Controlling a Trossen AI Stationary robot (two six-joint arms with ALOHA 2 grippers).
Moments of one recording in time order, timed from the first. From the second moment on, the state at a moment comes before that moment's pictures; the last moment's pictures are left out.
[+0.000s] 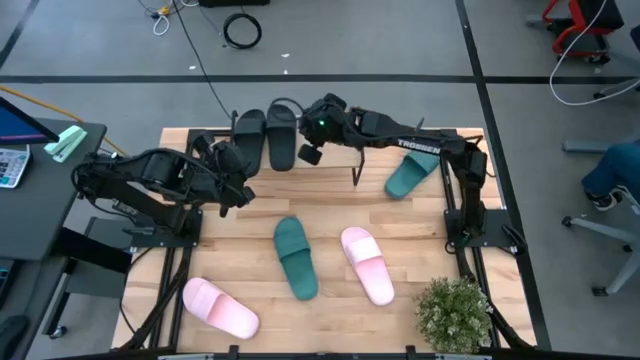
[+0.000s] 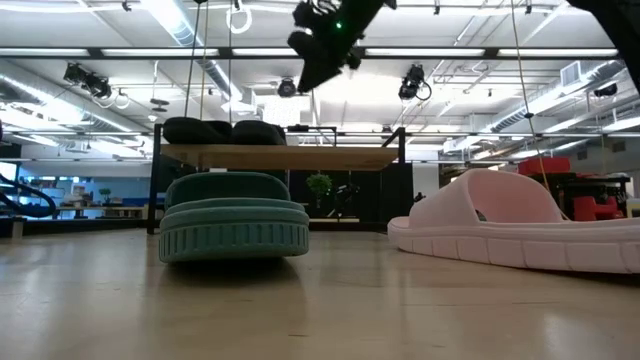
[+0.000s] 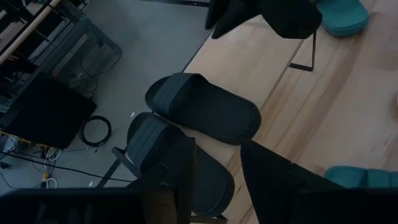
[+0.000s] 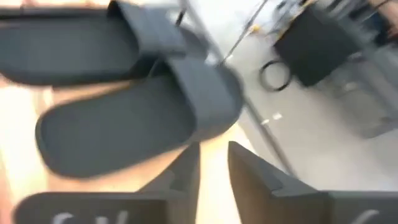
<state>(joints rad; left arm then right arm) -0.21 1.28 1.61 -1.41 -0.89 -0.49 -0.30 1.95 1.94 -0.64 0.33 -0.12</state>
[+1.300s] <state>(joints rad) -0.21 1.28 1.61 -1.41 -0.89 -0.51 -0.39 2.13 1.93 -0.52 0.25 0.01</state>
